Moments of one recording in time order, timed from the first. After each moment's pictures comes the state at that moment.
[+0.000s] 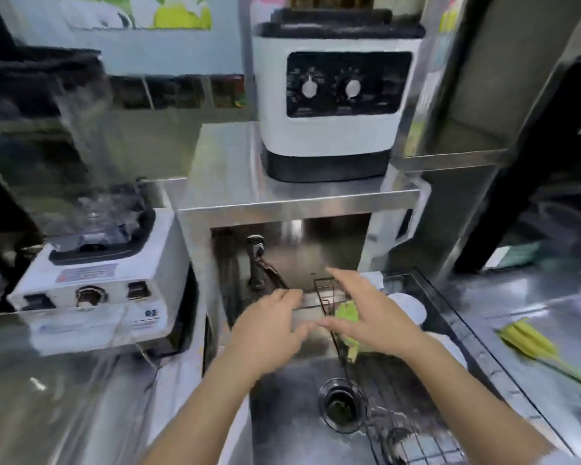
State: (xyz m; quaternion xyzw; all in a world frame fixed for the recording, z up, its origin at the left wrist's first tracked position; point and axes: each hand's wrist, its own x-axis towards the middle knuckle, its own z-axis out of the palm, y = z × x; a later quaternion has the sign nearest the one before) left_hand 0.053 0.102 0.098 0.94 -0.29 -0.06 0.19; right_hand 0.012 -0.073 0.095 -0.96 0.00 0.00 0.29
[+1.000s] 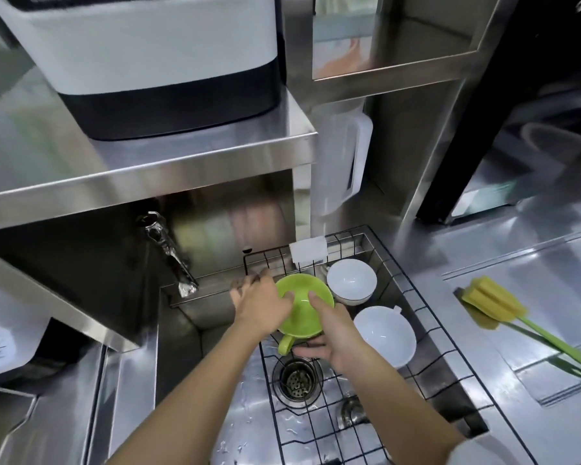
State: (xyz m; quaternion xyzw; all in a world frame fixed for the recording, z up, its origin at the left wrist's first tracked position) left_hand 0.110 -0.053 -0.022 0.97 -0.13 -0.15 0.16; right_hand 0.034 -0.147 -0.032 -0.48 0.43 0.11 0.76
